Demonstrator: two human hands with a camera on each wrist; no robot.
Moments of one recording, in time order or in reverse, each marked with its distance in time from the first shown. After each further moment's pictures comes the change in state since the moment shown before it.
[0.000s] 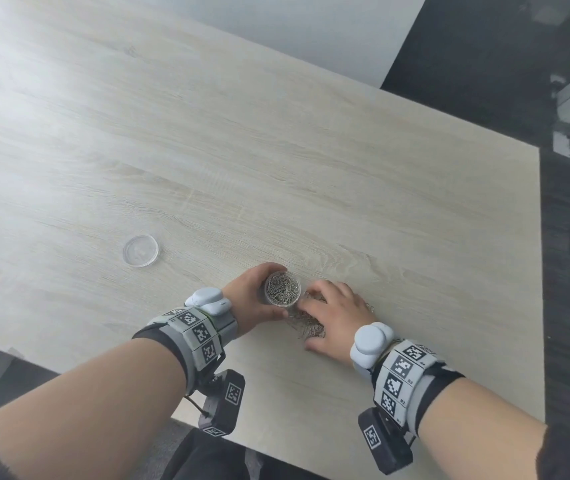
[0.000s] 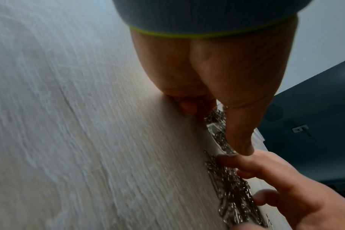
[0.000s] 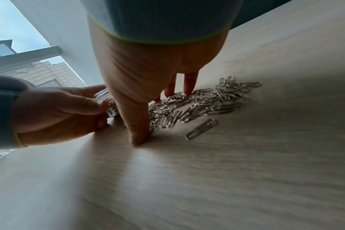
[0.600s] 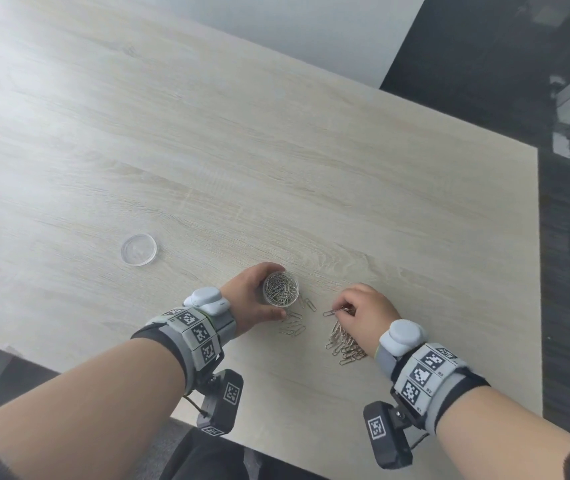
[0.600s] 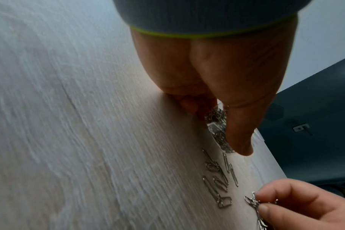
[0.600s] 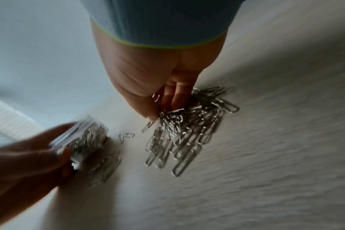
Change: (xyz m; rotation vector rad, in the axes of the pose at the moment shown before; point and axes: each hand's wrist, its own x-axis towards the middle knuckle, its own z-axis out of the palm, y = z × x) left_hand -0.003 0.004 0.000 0.059 0.011 0.003; right_hand -0.013 0.036 0.002 0.399 0.178 0.302
